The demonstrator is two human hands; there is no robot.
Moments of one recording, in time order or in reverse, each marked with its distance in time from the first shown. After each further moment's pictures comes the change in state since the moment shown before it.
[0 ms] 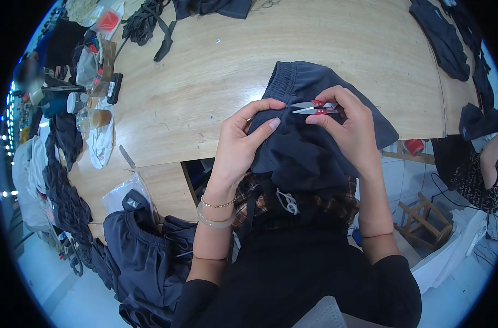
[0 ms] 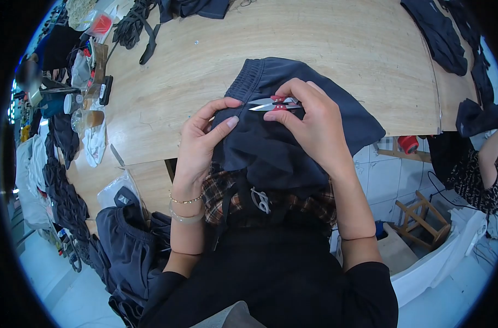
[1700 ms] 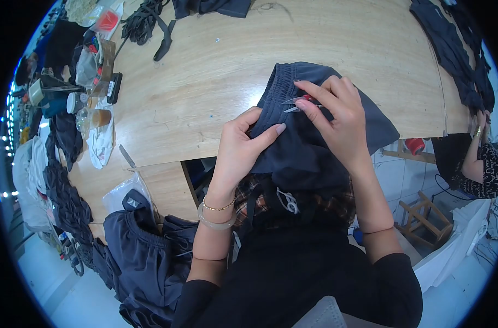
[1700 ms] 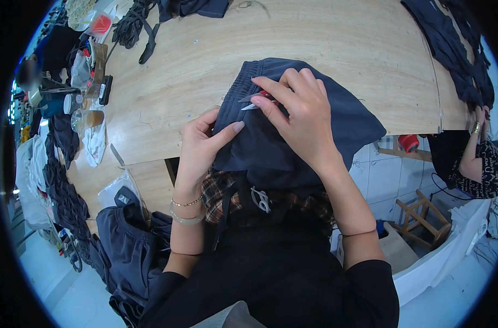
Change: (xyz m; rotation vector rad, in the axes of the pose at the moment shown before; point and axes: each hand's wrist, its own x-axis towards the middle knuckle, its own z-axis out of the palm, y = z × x) left_hand -0.002 -0.010 -0.002 0.202 0.056 0.010; right_hand 0.009 0.009 0.020 -0.262 0.165 -0.307
